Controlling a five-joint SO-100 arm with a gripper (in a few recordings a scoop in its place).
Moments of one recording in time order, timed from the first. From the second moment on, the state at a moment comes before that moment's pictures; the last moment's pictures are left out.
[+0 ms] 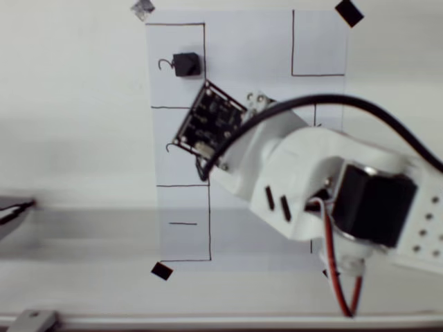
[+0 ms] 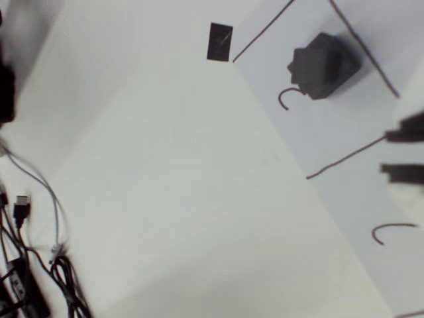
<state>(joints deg) 17.0 68.6 62.5 54.8 16.6</state>
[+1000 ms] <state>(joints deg) 2.5 138.4 127.4 54.8 11.6</state>
